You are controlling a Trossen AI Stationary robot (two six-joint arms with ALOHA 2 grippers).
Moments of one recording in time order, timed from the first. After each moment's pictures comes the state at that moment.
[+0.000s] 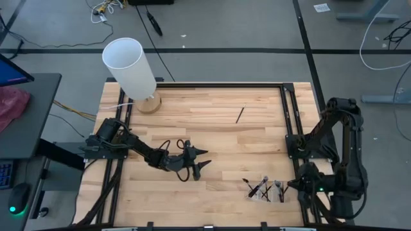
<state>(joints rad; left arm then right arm) -0.36 1.95 0.69 1.00 -0.64 -0.33 1.44 1.34 1.11 -1.31 0.66 2.13</state>
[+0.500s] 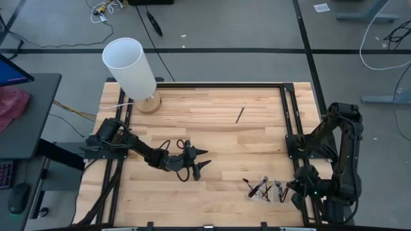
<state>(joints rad) -0.36 1.95 0.69 0.99 -0.64 -0.33 1.40 1.43 1.11 -1.30 0.55 2.16</state>
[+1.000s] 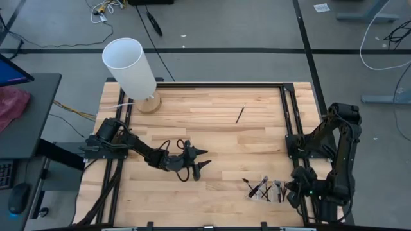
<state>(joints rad) -0.36 1.95 0.69 0.99 -0.64 -0.33 1.37 1.44 1.03 -1.21 0.49 2.24</state>
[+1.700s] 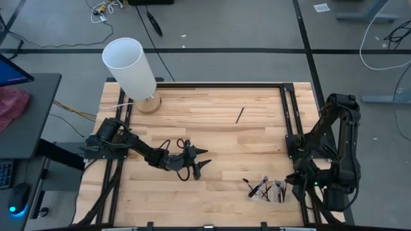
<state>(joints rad) -0.35 1.95 0.69 1.00 -0.64 -0.33 1.37 1.27 1.03 -1.28 0.58 2.12</state>
